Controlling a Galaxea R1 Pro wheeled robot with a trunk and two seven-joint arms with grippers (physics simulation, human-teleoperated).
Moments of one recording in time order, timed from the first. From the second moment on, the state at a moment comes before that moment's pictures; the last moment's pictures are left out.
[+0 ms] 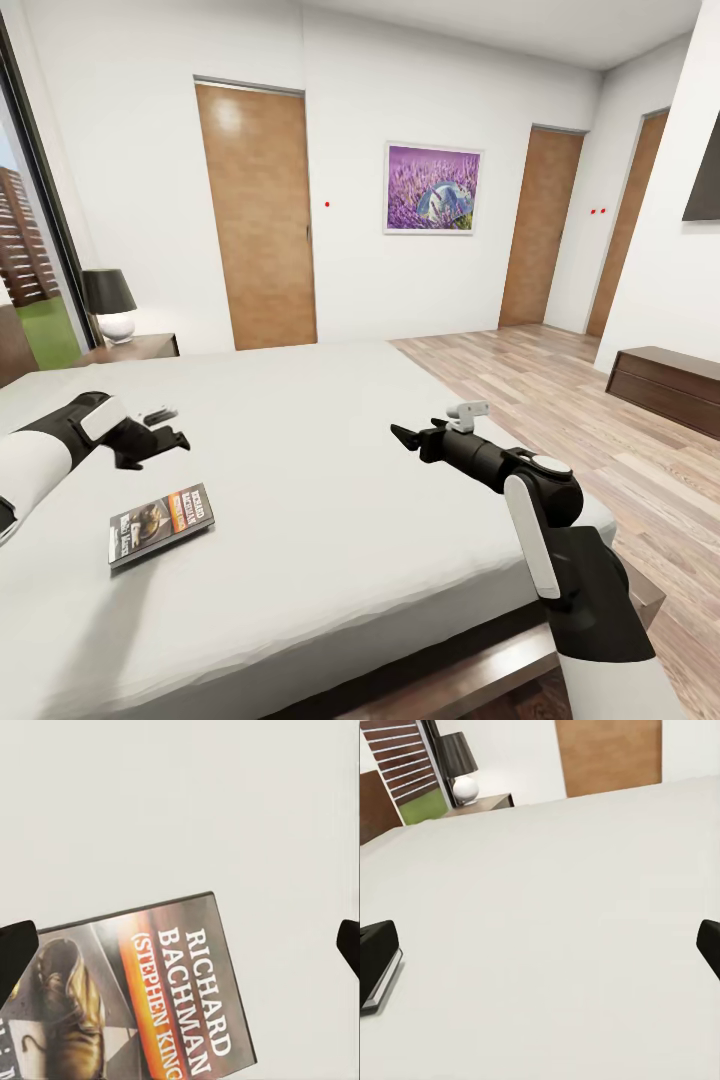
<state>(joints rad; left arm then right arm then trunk) -1.35 0.40 -0.95 -0.14 1.32 0.83 0.07 -0.56 0.03 0.06 -1.63 -0.20 0.79 0.37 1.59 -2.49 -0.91</state>
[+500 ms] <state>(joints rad) -1.35 0.40 -0.95 -0.14 1.33 0.75 -0.01 -0.56 0.03 0.06 -1.63 -0.20 0.79 0.37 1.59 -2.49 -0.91</state>
